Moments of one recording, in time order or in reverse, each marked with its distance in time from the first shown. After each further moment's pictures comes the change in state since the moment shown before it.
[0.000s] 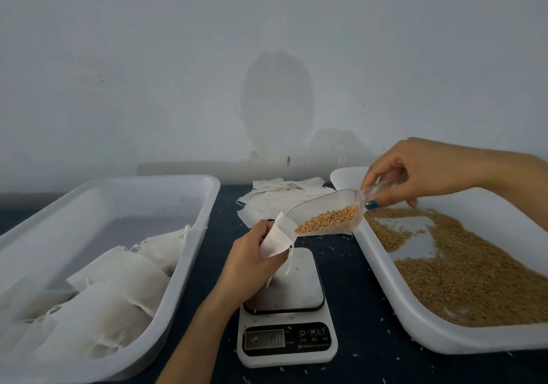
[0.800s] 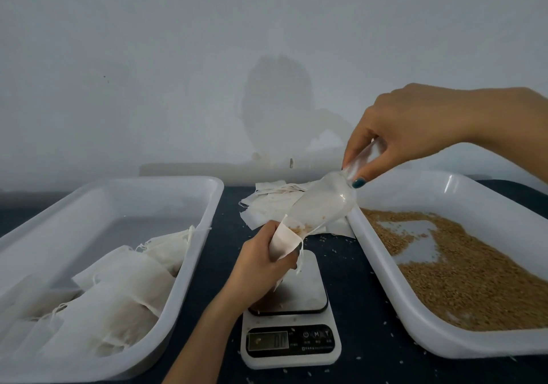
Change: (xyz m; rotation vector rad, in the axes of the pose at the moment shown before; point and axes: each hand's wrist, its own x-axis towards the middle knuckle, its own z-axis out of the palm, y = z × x) left_hand -0.002 0.003 0.004 -0.040 -0.022 0.077; right_hand 0.021 -0.067 -0.035 -0.661 0.063 -0.167
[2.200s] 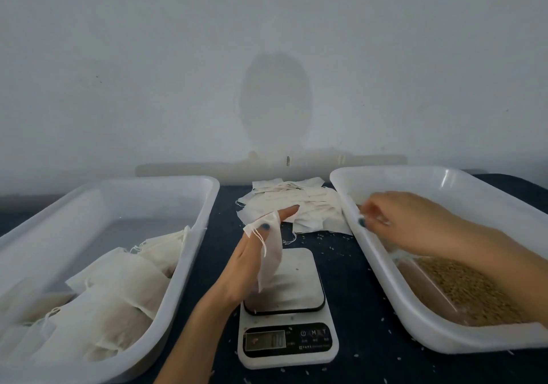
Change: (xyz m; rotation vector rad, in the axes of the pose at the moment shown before) left_hand -0.003 0.008 -0.009 -0.352 -0.129 -0.209; right_hand -0.040 -0.018 0.132 0.240 -0.009 0.532
